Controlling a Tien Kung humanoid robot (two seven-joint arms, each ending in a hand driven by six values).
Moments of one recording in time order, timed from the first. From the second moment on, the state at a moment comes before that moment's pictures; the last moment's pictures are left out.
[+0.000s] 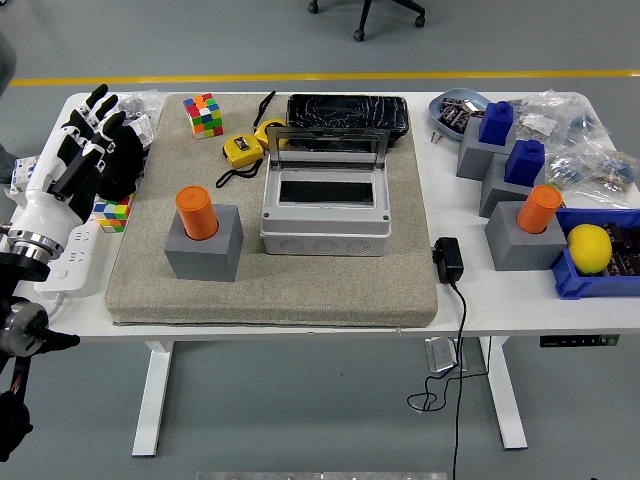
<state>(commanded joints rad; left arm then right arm) -0.16 0.11 -1.57 -1.42 1.10 -0.13 -0.06 0.10 -0.30 0.33 0.37 -0.57 -0.25 -0.04</state>
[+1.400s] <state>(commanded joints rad) -0.20 0.09 -1.45 -1.26 1.25 -0.14 -0.06 0.10 -0.30 0.35 0.37 -0.58 -0.25 -0.04</state>
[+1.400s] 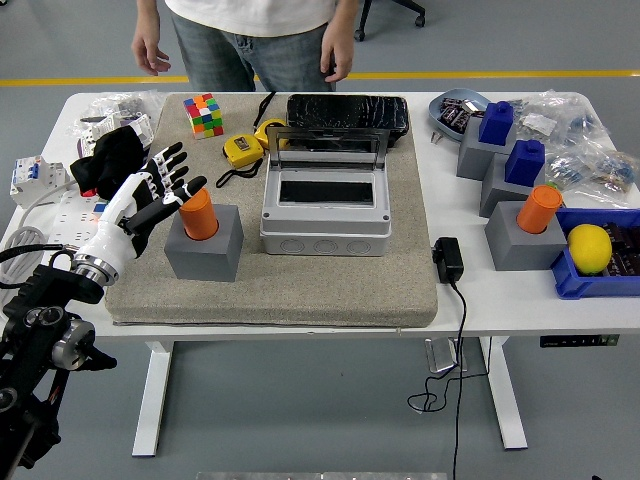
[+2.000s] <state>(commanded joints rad) -0.24 0.07 -1.45 -1.19 1.18 -0.17 -0.08 0.11 -0.30 0.36 0.36 -0.58 -0.25 -0.03</state>
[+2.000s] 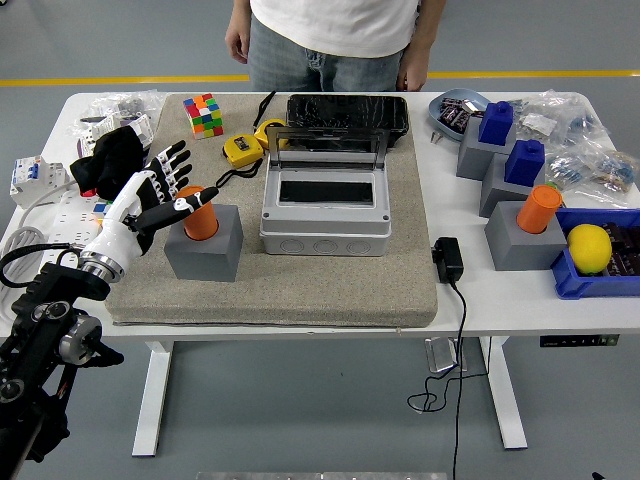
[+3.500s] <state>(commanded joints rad) -0.26 0.03 -1.40 -1.14 1.23 -0.10 -0.09 0.12 -0.30 0.38 0.36 -0.59 -0.25 -0.03</state>
